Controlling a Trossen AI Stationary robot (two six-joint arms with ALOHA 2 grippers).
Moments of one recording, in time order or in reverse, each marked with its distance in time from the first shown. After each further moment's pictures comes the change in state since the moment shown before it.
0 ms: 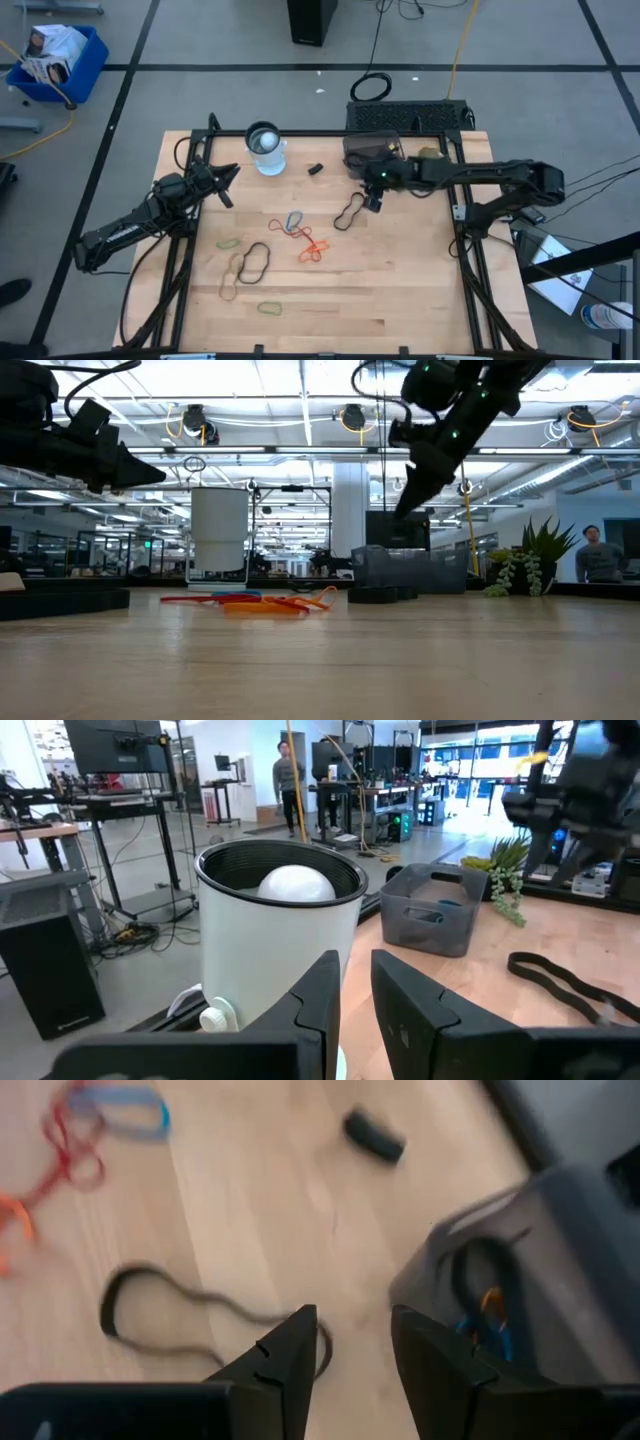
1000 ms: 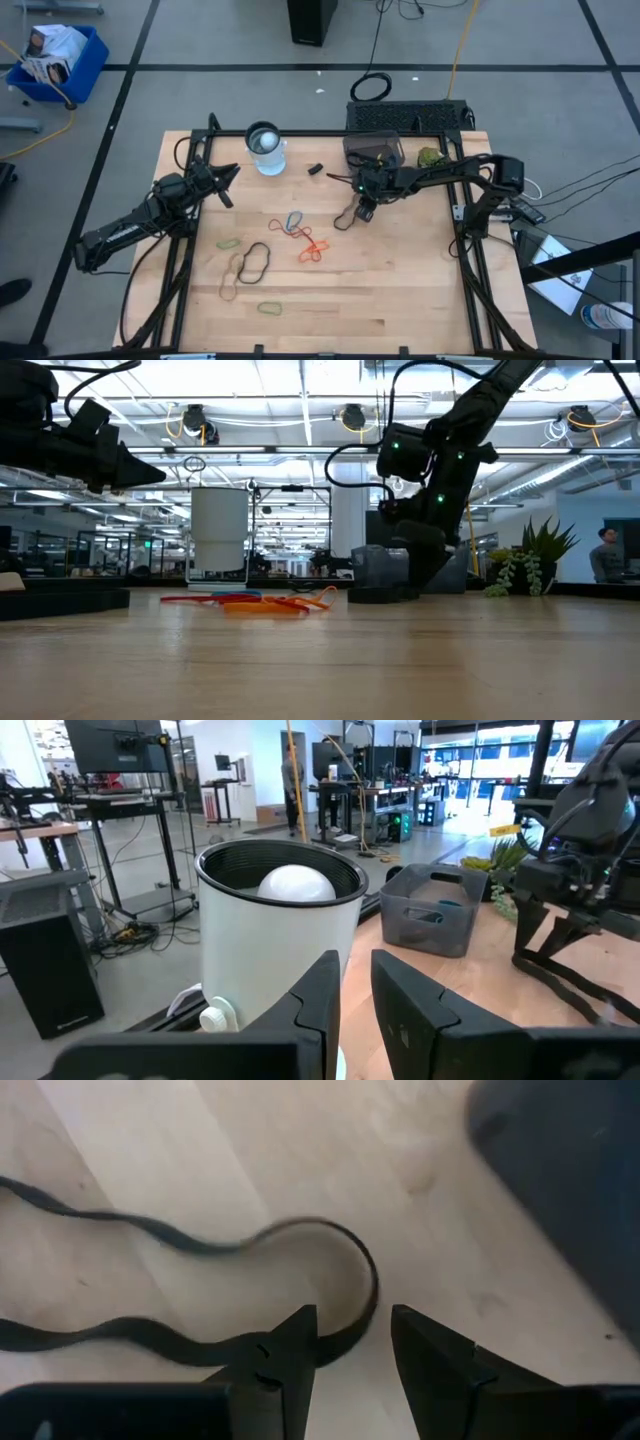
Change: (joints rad) left arm 0.000 0.000 0.000 0.000 0.000 -0.003; right arm -0.001 0.310 0.000 -0.015 -0.023 0.277
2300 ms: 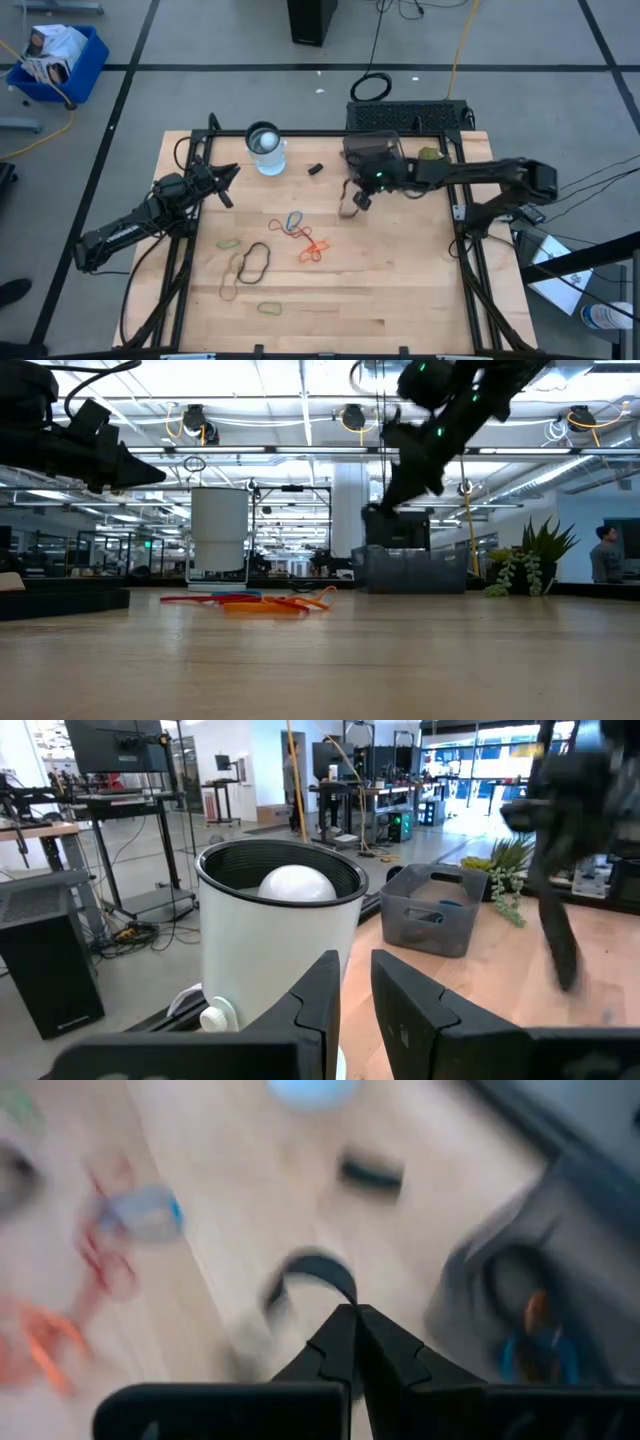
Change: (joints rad) left arm 0.000 0.000 0.000 0.000 0.000 0.000; right arm -0.009 -0.305 -0.002 0.163 0.003 -0.032
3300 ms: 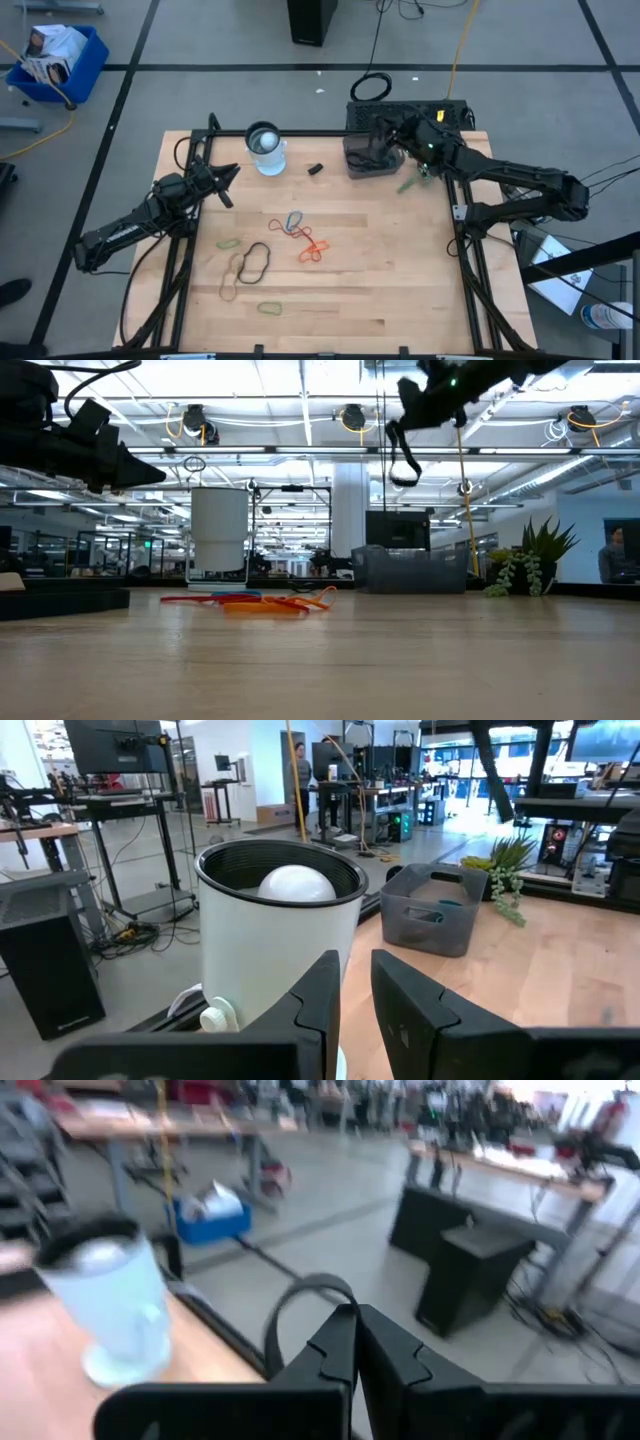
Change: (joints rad) left arm 0.000 0.000 0.000 0.000 0.000 0.004; right arm -0.149 -0.258 0.002 0.282 0.337 -0.259
